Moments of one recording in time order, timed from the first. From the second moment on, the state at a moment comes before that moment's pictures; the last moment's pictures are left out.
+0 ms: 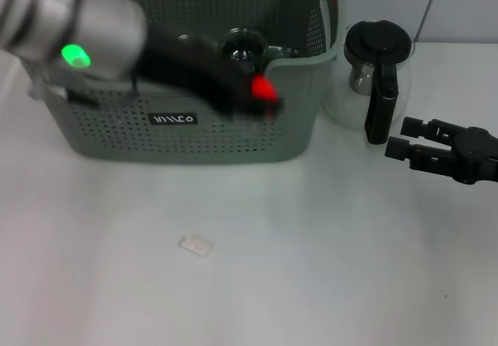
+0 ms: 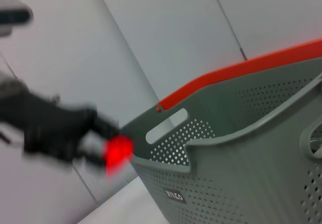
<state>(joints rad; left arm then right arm) -0.61 -2.17 1.10 1.66 2.28 1.70 -2.40 0.48 2.02 -0.62 -0.56 -1.86 -1.62 1.53</state>
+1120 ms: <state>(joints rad) -0.96 -2.14 1.02 0.84 2.64 0.88 -2.42 0.48 2.03 -0.62 -0.56 -1.86 -1.63 1.53</state>
